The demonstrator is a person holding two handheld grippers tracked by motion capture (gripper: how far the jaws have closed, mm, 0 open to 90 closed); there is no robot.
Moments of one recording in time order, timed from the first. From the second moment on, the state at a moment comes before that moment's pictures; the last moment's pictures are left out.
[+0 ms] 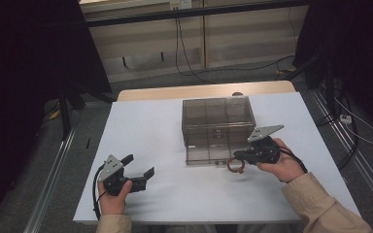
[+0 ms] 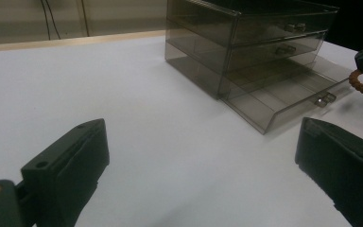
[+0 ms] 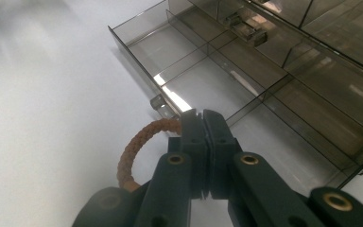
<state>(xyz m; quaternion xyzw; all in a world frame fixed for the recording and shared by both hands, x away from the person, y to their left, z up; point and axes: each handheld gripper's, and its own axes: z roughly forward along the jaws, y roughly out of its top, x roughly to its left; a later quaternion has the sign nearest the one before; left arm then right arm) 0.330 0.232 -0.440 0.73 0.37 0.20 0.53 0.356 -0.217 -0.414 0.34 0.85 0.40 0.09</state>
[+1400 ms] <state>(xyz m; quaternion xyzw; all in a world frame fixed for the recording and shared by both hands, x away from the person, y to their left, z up) 0.332 0.230 -0.439 0.73 0.37 0.20 0.54 0.361 -0.220 -0.405 0.34 0.85 0.40 0.10</state>
